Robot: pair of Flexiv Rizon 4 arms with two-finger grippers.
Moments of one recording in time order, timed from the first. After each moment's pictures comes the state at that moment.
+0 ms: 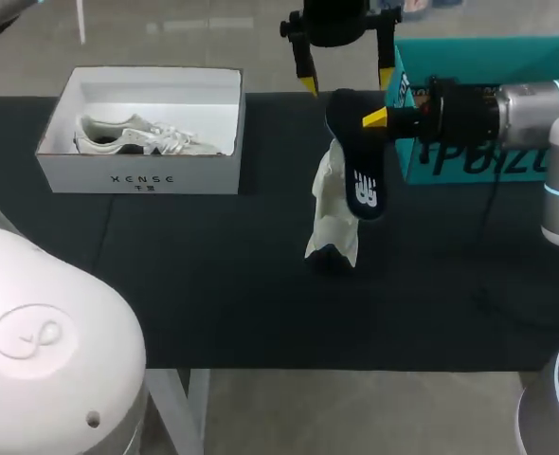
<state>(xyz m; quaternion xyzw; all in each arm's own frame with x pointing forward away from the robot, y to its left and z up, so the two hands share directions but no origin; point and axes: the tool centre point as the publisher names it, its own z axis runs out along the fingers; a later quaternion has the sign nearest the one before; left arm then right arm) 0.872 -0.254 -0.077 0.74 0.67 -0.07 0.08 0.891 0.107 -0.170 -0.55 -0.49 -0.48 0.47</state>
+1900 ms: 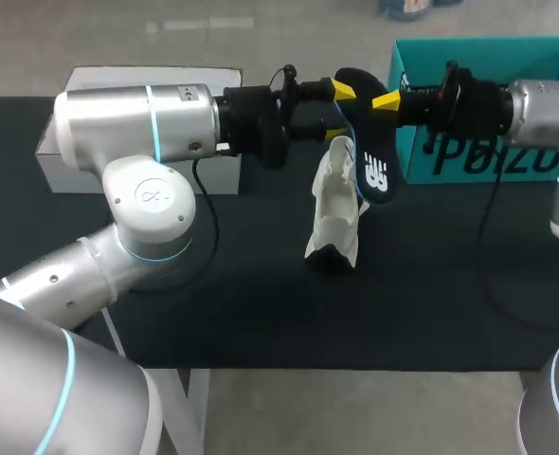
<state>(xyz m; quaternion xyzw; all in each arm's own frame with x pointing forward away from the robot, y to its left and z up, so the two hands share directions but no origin) 0.878 -0.259 -0.122 0.47 0.57 -0.40 0.54 0.876 0.101 -0.128 -0.51 -0.47 -0.51 0.51</state>
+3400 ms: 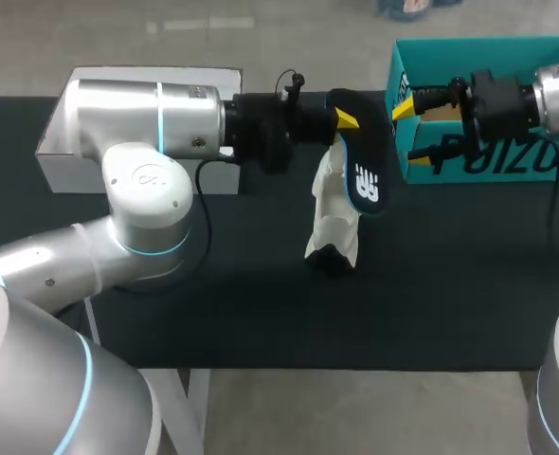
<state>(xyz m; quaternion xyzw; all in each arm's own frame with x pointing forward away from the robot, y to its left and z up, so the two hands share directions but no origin) 0.864 -0.269 -0.146 0.47 0.60 -0.45 0.47 0.883 0.053 -0.190 -0.63 -0.56 -0.41 0.35</state>
